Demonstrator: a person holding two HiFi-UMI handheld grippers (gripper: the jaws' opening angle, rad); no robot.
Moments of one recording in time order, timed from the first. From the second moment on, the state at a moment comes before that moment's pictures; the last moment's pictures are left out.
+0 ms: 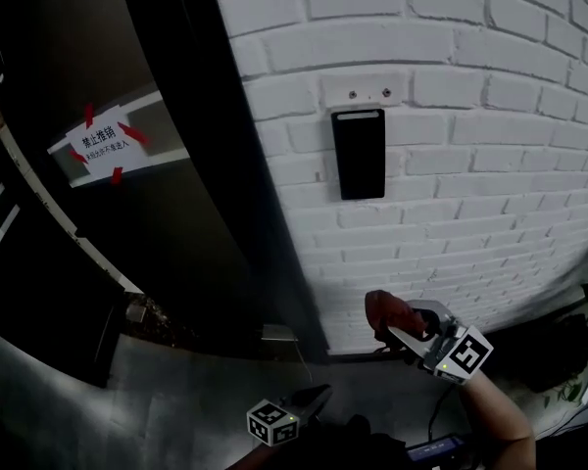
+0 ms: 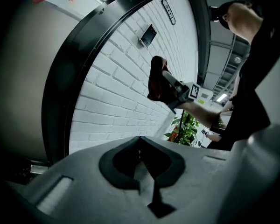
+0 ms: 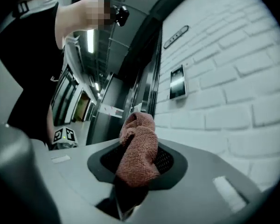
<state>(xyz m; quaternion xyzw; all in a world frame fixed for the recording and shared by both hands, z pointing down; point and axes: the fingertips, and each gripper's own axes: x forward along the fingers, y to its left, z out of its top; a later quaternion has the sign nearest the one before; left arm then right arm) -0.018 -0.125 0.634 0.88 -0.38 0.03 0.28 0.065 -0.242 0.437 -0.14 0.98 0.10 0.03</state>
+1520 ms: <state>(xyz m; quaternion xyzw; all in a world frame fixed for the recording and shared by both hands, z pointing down) -0.006 0.108 0.678 0.91 -0.31 0.02 0.28 0.059 0.115 0.660 -0.20 0.97 -0.16 -0.04</state>
